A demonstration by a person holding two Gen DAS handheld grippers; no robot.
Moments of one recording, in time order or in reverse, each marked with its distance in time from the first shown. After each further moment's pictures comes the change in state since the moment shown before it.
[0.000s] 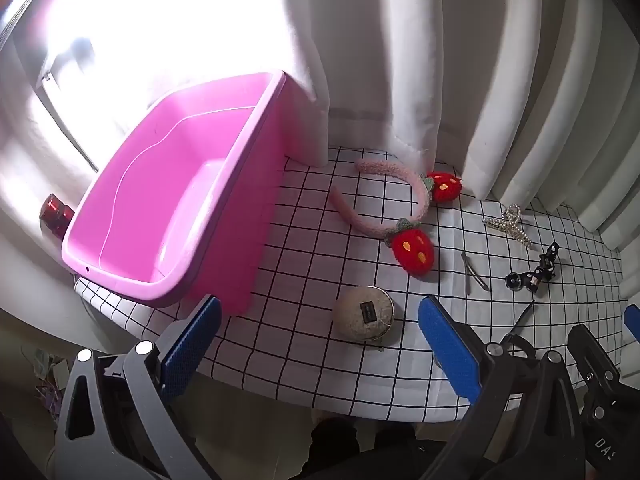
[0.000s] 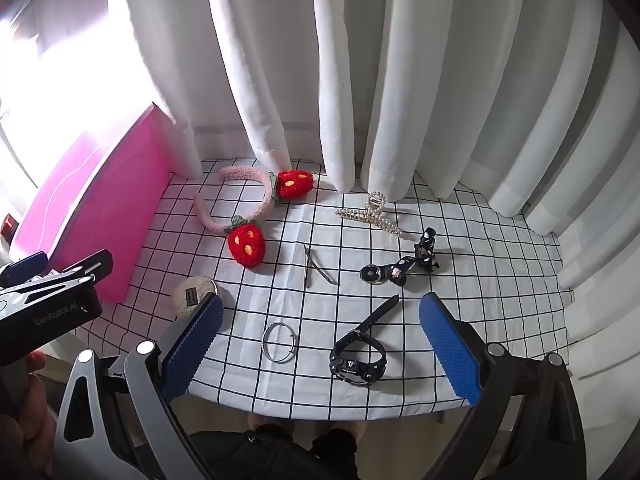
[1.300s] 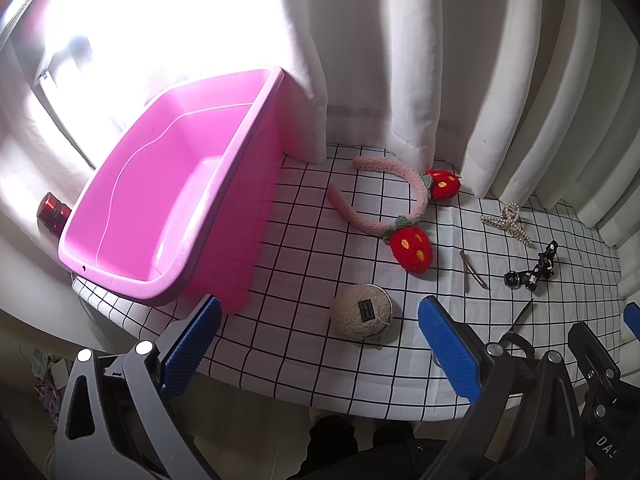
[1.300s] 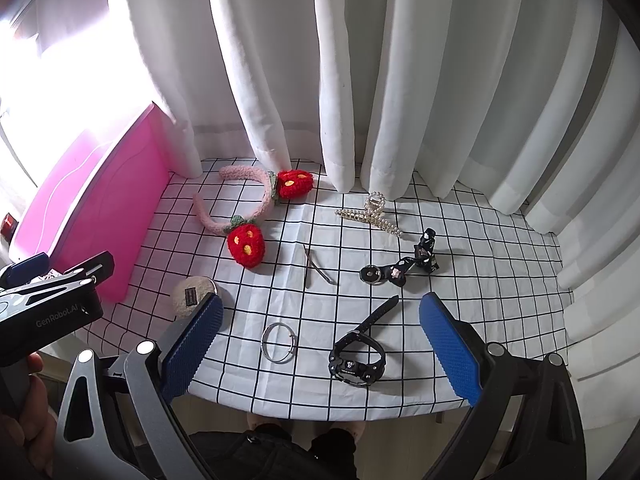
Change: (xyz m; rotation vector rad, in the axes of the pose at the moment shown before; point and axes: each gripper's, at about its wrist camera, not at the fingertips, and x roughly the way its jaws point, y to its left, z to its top) left arm -0.001 -0.001 -0.001 0.000 0.010 -0.018; right arm 0.002 -0.001 -0.001 -0.001 0.001 0.002
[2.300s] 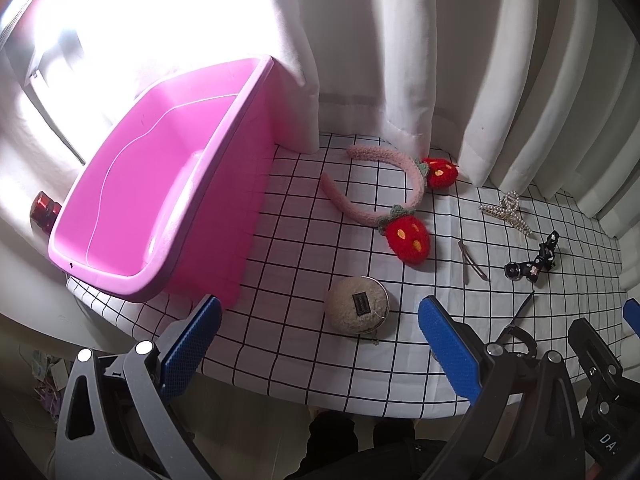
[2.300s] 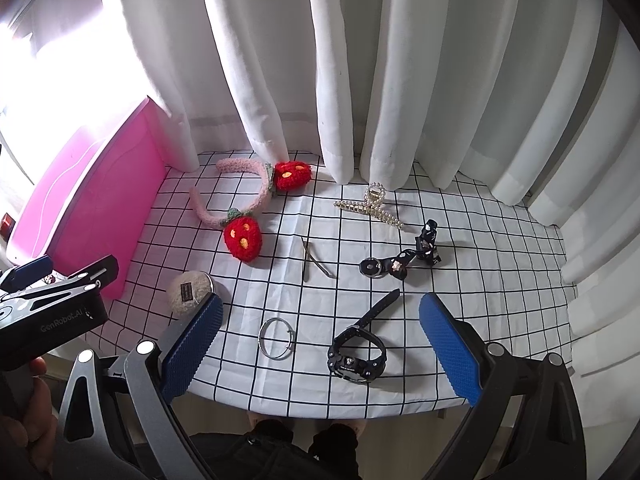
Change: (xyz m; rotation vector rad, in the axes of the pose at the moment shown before) left arm 0.015 -0.006 -0.006 0.012 0.032 -0.009; right arm 0.010 -0.003 -0.006 0.016 0.024 0.000
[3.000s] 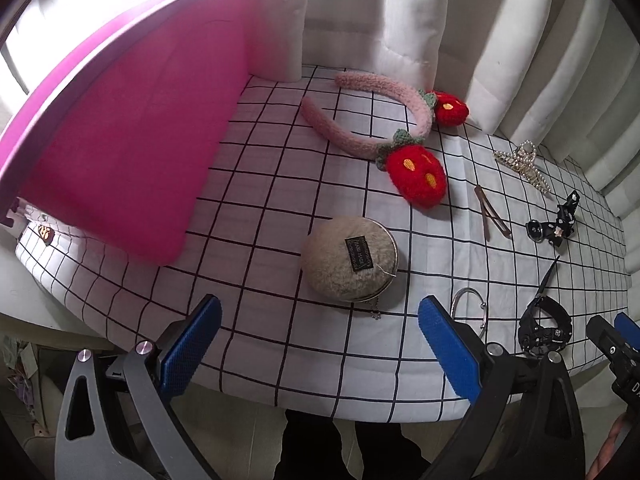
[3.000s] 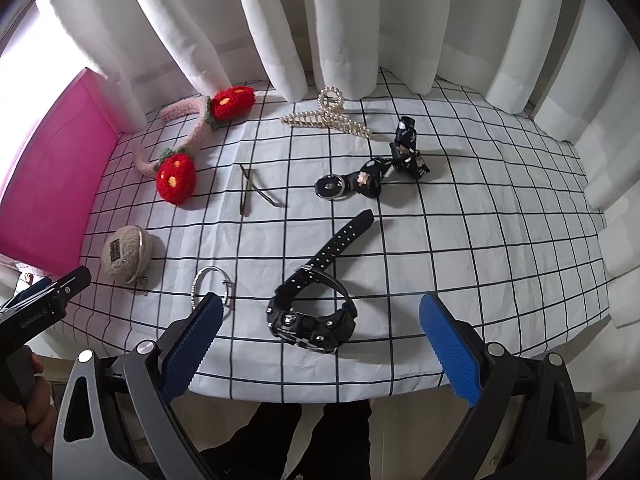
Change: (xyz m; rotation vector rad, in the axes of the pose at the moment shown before) left arm 0.093 -0.003 -0.048 -0.019 0.094 -0.103; right arm 0.088 -0.068 -0.058 0.127 0.161 0.022
